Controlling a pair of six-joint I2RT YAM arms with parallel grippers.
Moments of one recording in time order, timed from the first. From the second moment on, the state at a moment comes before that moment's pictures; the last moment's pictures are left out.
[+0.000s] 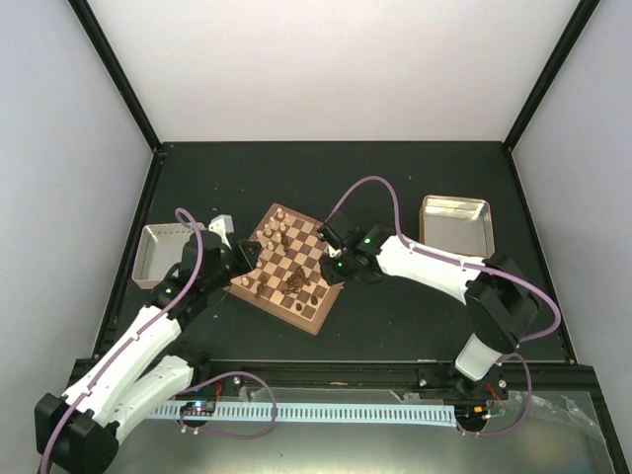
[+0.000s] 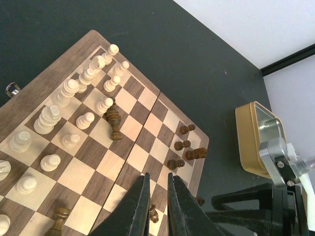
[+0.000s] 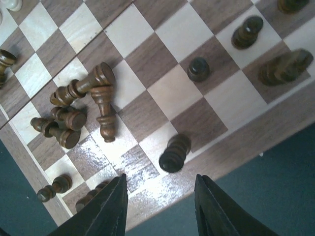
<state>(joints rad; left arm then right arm) -0.41 0.77 0.57 -0.31 0.10 -0.79 0.87 1.65 1.15 -0.64 -0.06 0.45</state>
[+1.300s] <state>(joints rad) -0.41 0.79 0.60 -0.33 0.12 -0.78 0.89 1.70 1.18 -0.63 -0.01 0.39</state>
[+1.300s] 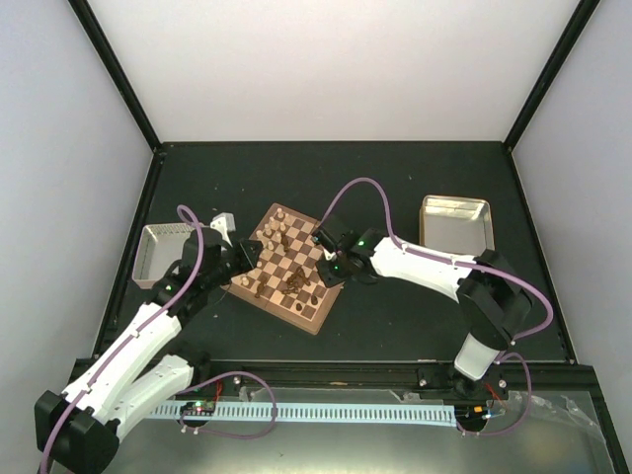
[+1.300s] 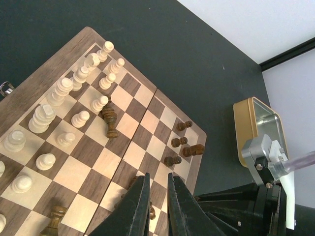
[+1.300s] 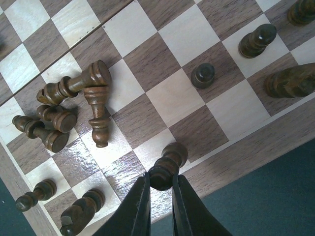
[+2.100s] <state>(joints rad) -0.41 0.80 0.60 -0.34 0.13 -0.78 0.93 1.67 1.16 -0.64 0.02 0.38</state>
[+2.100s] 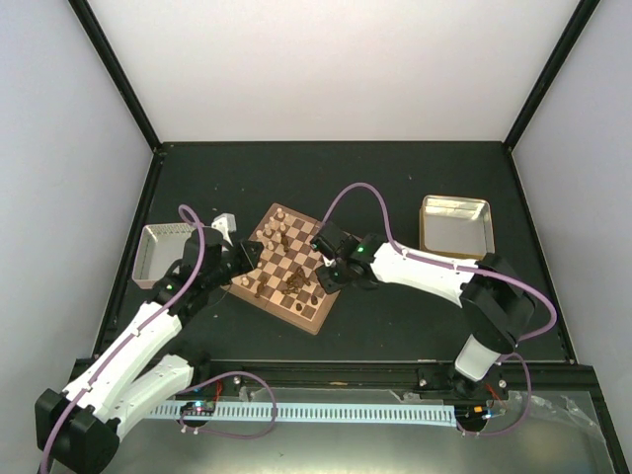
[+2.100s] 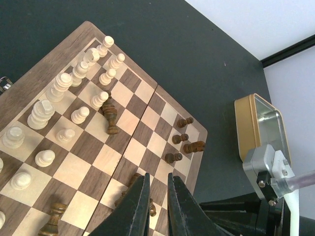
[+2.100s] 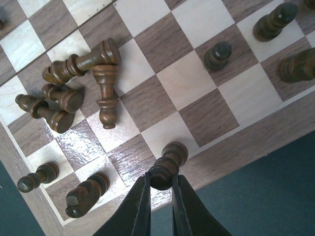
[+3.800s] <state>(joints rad) -0.41 0.82 0.61 -0.34 0.15 -0.78 0.89 1.71 1.16 -0.57 0.07 0.40</state>
